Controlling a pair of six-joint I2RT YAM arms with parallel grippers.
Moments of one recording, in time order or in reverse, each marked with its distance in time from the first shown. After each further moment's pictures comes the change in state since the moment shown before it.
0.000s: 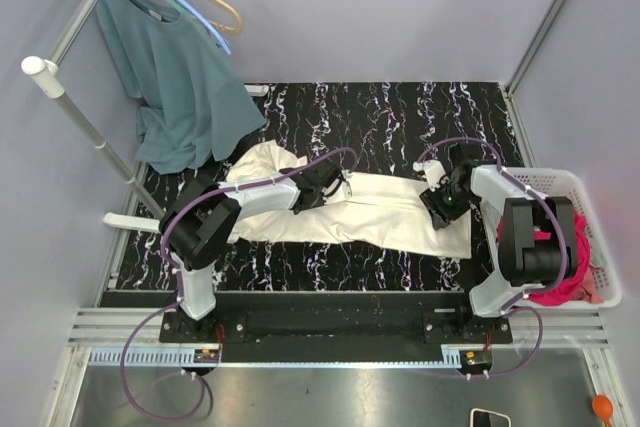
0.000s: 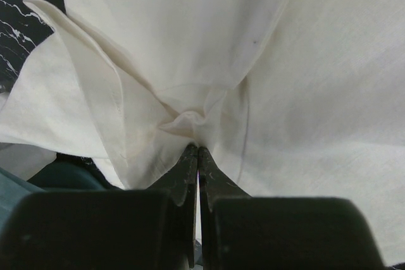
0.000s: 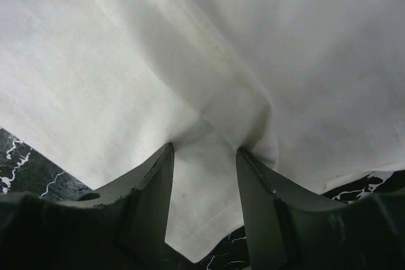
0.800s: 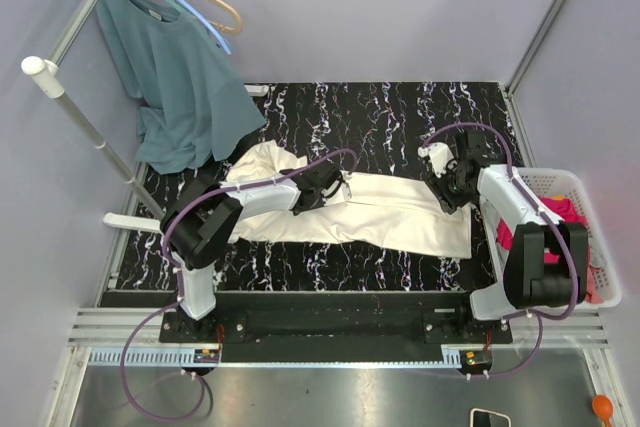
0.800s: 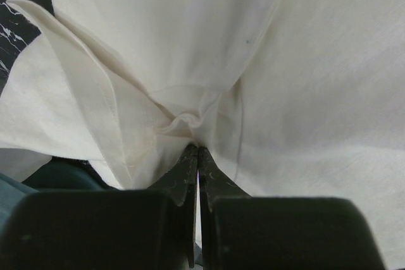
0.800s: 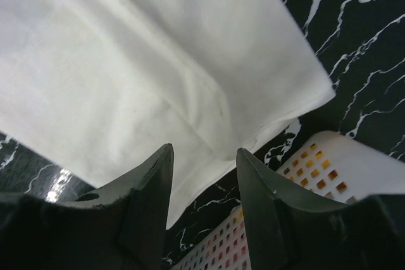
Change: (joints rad) left arm 0.000 0.008 -0.011 0.007 -0.003 0.000; right arm 0.022 -0.170 0.052 -0.039 0.110 0.013
